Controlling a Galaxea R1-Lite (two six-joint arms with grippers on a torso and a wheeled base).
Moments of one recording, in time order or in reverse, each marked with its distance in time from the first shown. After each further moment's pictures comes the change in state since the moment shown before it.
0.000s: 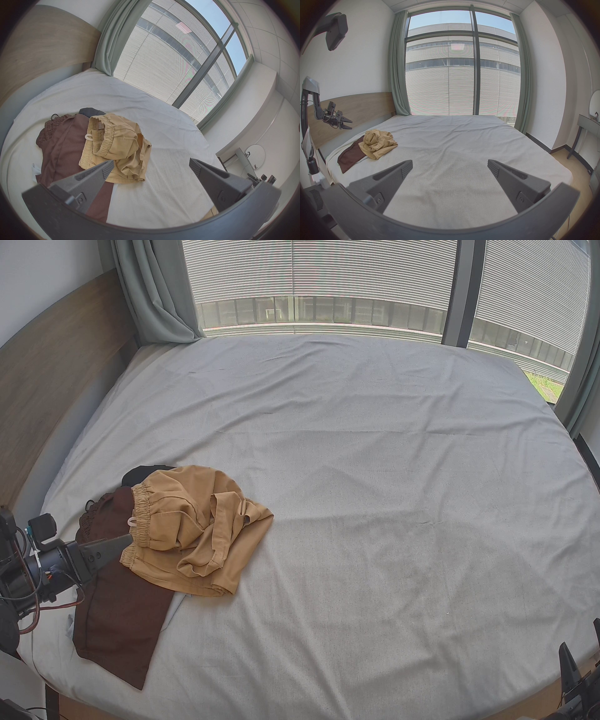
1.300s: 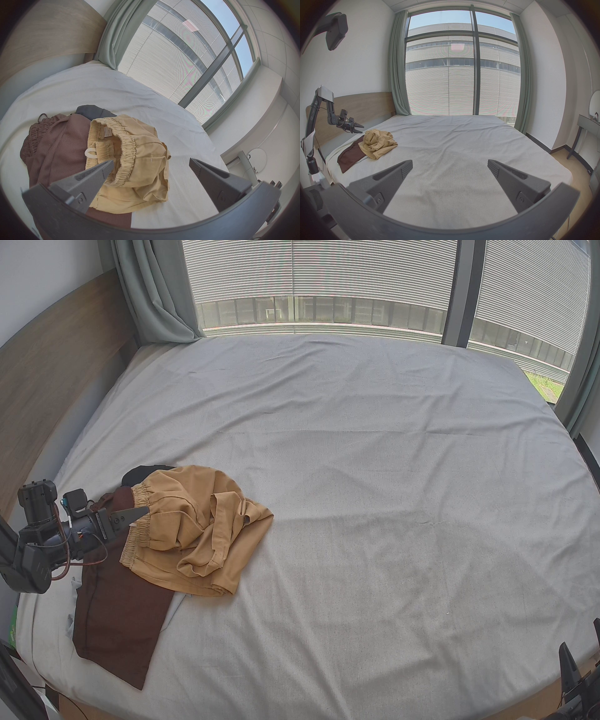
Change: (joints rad) left arm 0.035 0.446 -0.331 -0.074 -0.035 -0.002; right arm 0.000 0.000 0.000 0.000 -0.001 -0.002
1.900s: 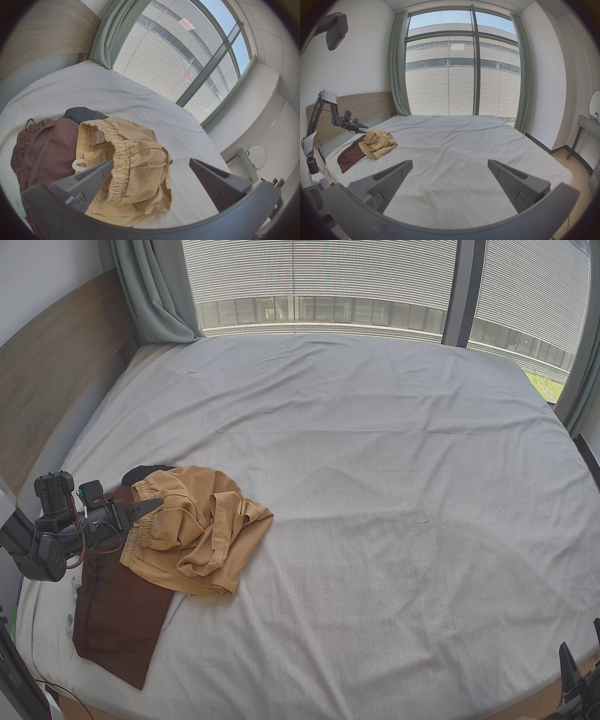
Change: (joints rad) left arm -0.054 0.099 -0.126 0.002 0.022 0.002; right arm 0.000 0.000 0.000 -0.001 0.000 0.000
